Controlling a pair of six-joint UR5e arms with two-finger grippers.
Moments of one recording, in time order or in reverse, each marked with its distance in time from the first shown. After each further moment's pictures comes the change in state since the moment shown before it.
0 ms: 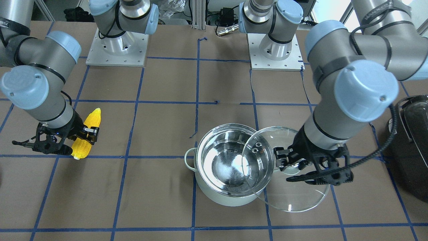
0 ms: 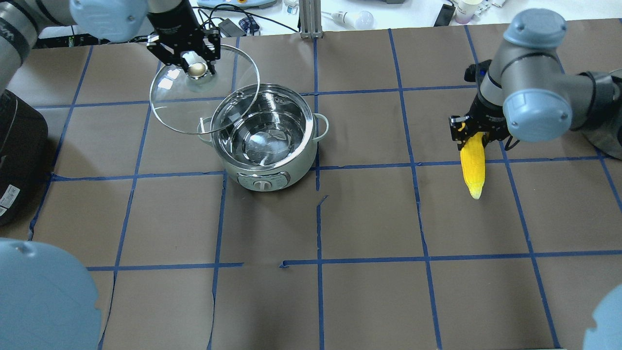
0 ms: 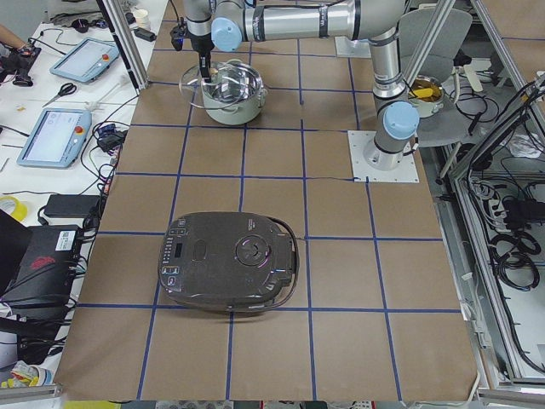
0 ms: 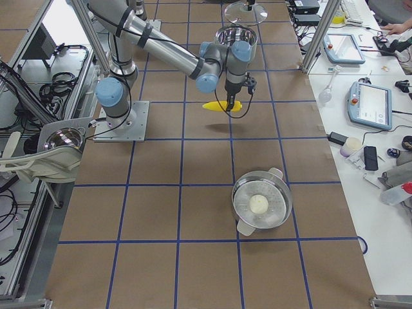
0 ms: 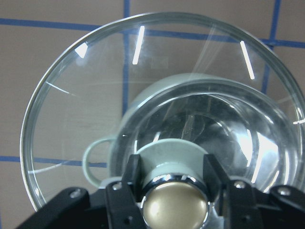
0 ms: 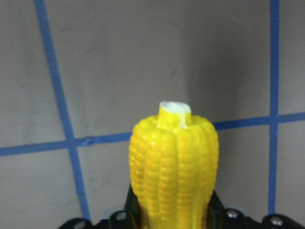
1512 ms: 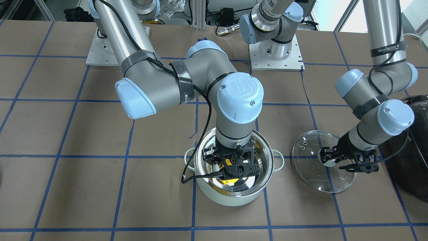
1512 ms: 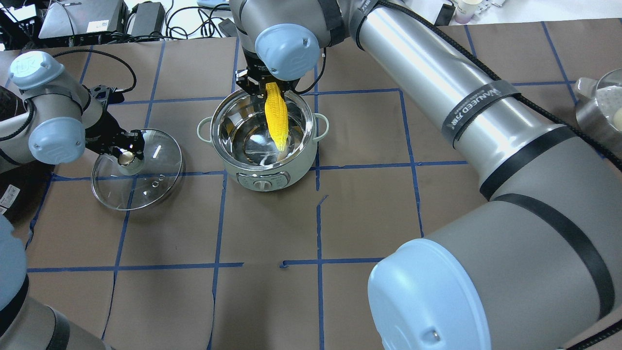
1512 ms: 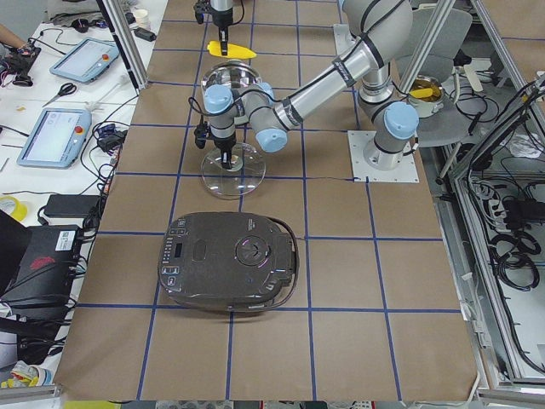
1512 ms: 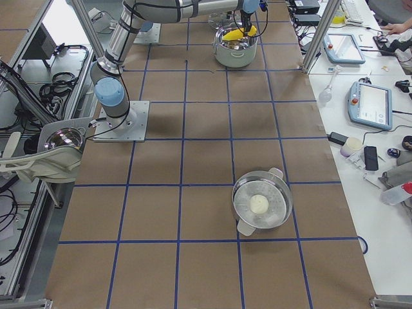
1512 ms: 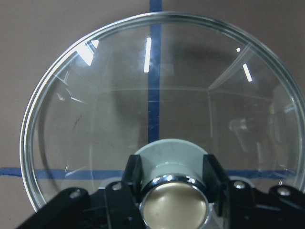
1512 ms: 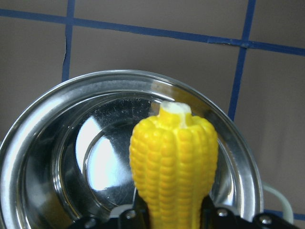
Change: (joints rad) left arm 0.356 0.012 -0.561 0.516 0.001 0.375; right arm 0.583 0.468 -0.777 0.201 0.087 0.329
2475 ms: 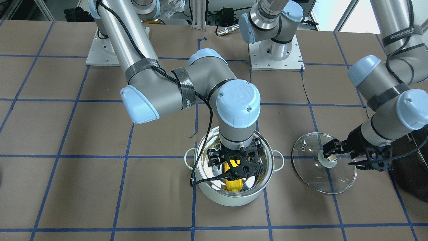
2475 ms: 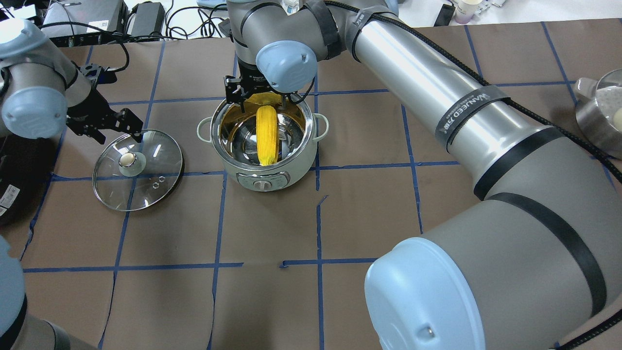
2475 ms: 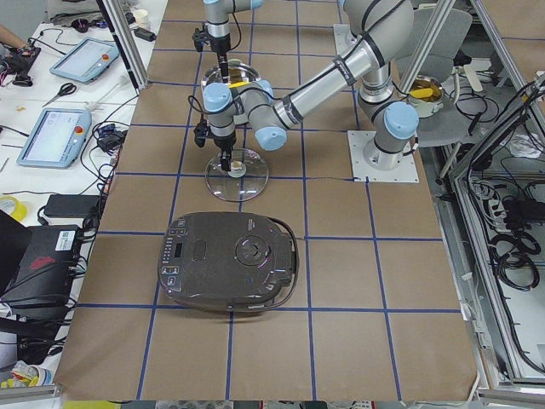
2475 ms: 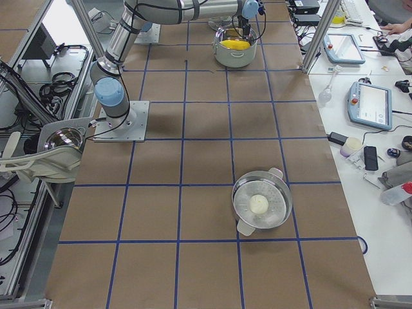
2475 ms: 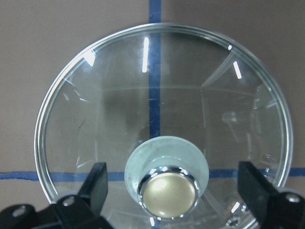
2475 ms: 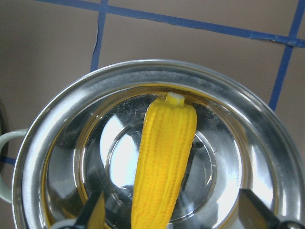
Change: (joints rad) left arm -0.033 0.069 0.159 -0.263 0.003 0.020; right arm 0.001 -0.016 0.046 -0.054 0.042 -0.056
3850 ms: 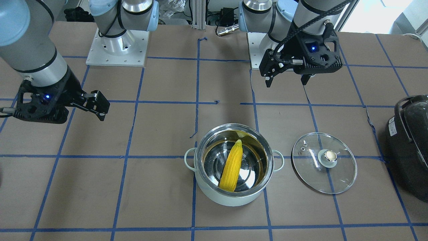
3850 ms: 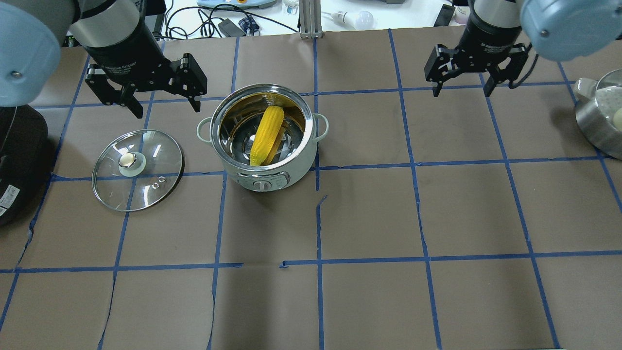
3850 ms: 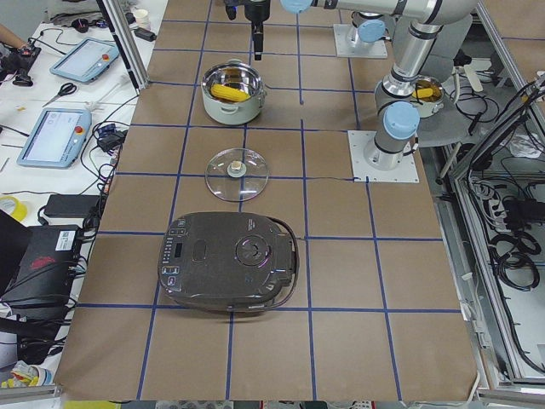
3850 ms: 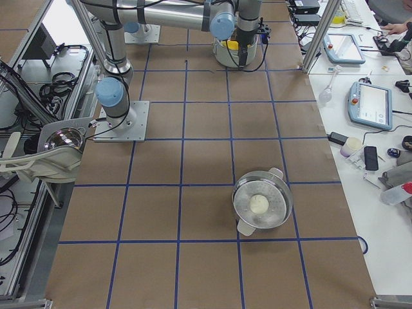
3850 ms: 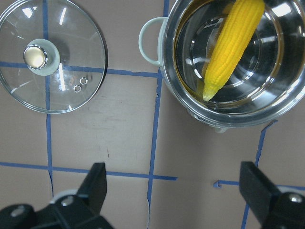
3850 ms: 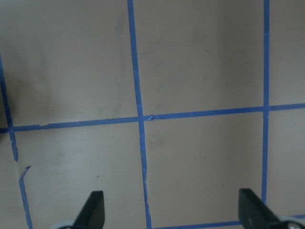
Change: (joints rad) left arm -0.409 0.339 0.152 -0.413 0.028 -0.517; right arm -0.523 -0.587 0.524 0.159 -0.089 -0.238
